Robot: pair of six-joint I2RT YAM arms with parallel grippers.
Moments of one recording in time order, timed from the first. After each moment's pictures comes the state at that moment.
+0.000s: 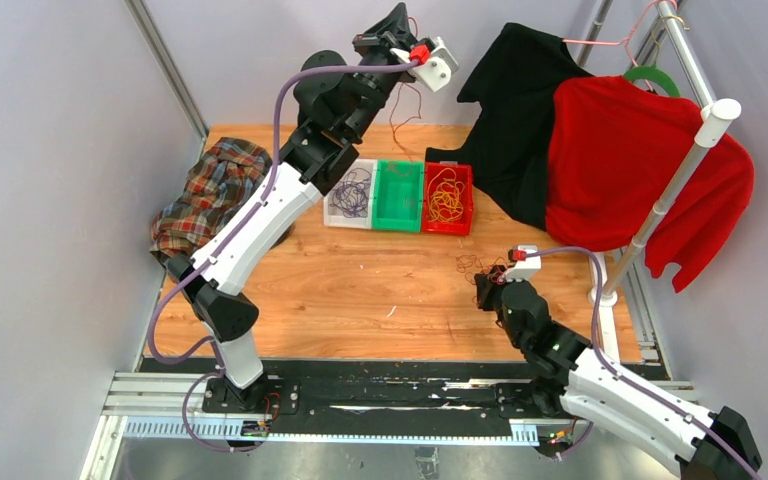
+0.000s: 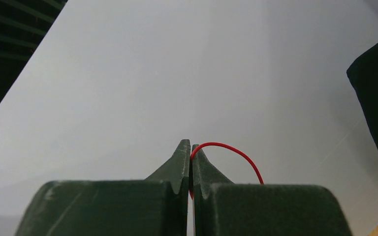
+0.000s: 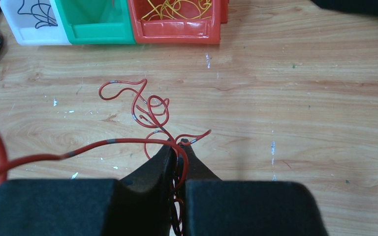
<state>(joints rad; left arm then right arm) -0.73 1.77 2.10 0.11 -0.11 1.08 0.78 0.60 0.23 0.03 0.53 0.45</state>
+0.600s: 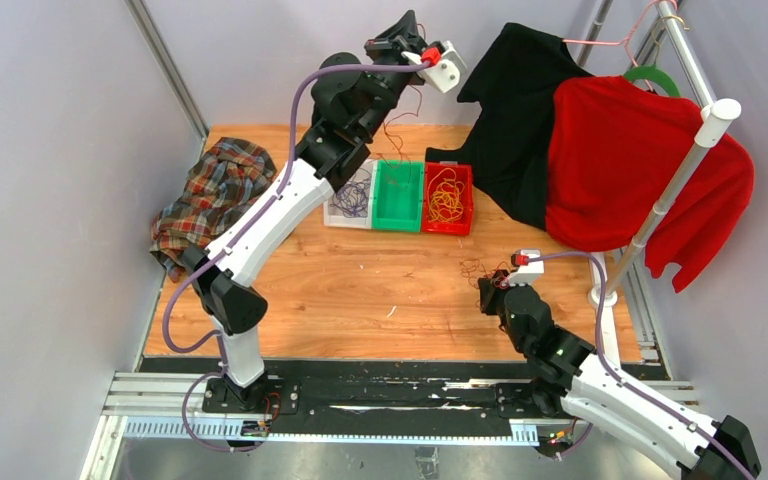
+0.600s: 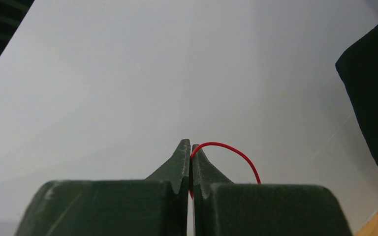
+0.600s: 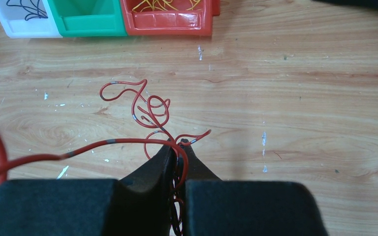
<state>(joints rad) -0.72 1.83 2.10 0.14 -0.11 1.08 0.78 0.53 0.20 -0.03 0.54 0.45</state>
